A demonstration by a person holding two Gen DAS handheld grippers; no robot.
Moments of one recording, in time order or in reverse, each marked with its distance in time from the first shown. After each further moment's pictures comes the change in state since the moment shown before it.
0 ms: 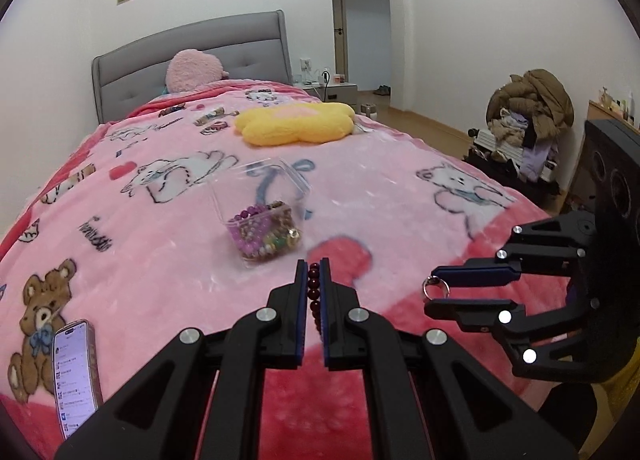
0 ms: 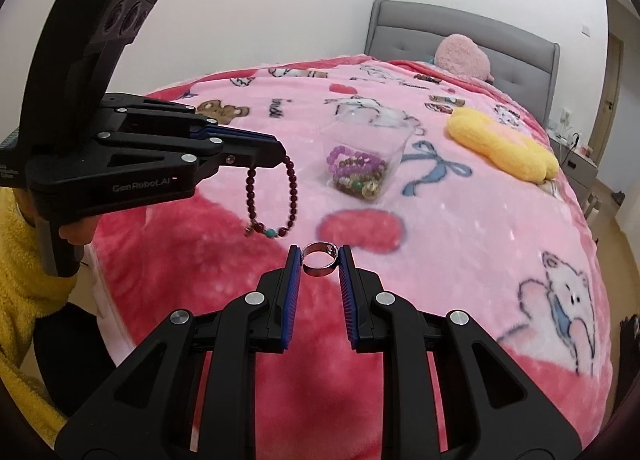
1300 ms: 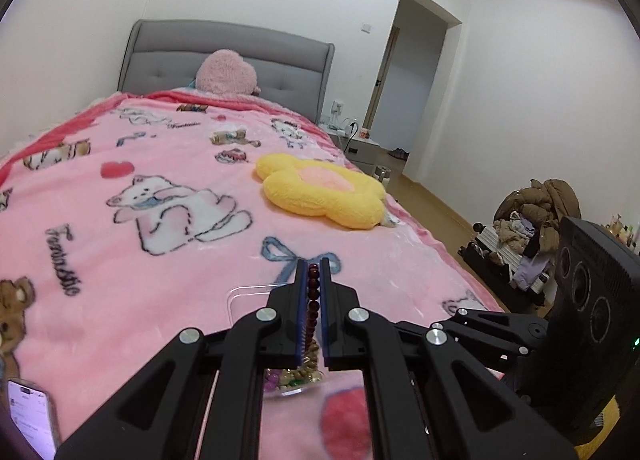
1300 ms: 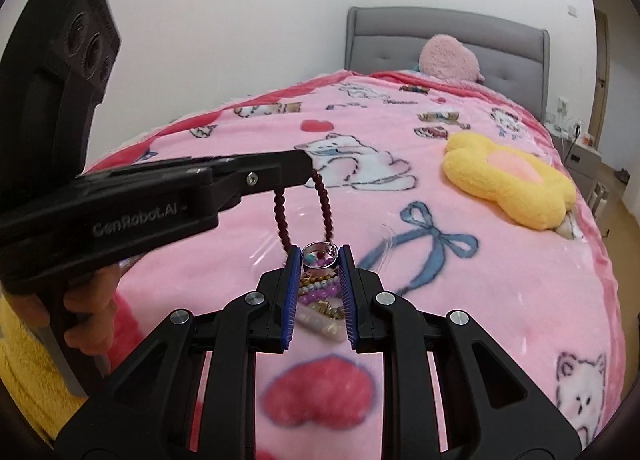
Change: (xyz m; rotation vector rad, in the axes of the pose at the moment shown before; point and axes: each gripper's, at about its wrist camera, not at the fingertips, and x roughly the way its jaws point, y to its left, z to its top) left arm 0.069 0.080 0.086 -0.316 -0.138 -0.070; right arm 0.097 -0.066 0.106 0.129 -0.043 -0.001
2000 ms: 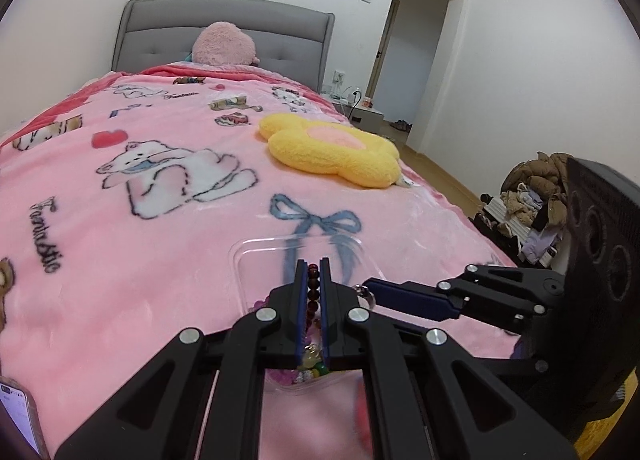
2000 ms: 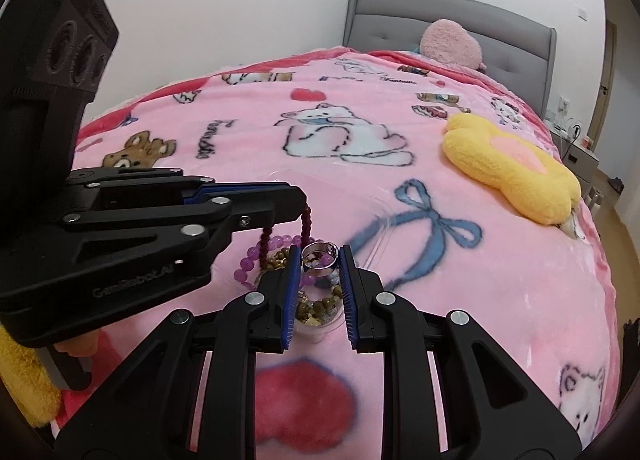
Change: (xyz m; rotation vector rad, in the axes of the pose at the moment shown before) left arm 0.040 0.018 -0.031 0.029 0.106 0.007; right arm 0.036 -0.002 -0.010 -0.069 0.077 -0.041
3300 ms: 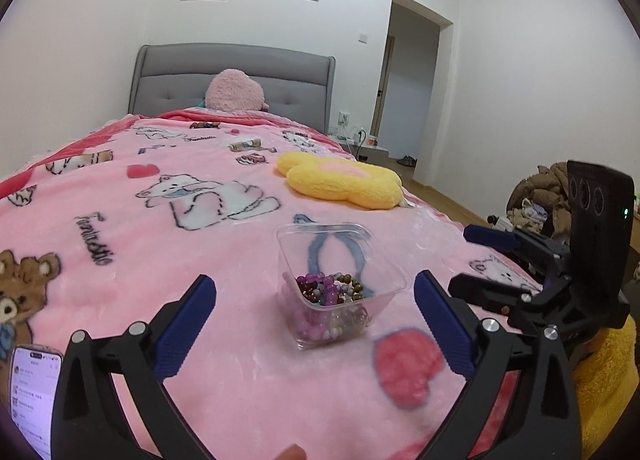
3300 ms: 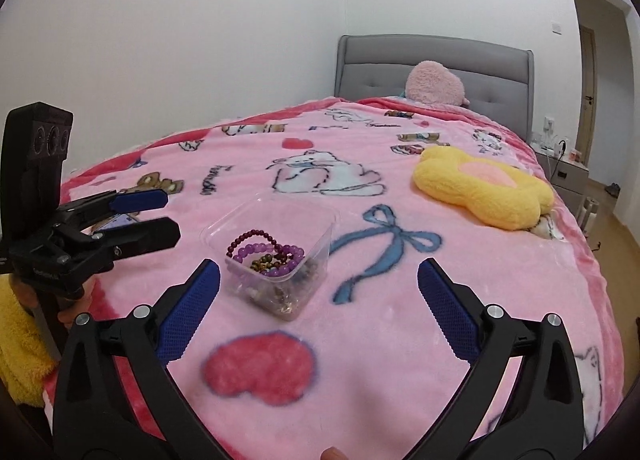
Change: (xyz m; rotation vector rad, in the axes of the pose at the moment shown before) left arm -0.064 0.003 -0.047 0.052 -0.191 0.047; right arm -0.058 -0.031 -0.039 0.041 -0.201 0.006
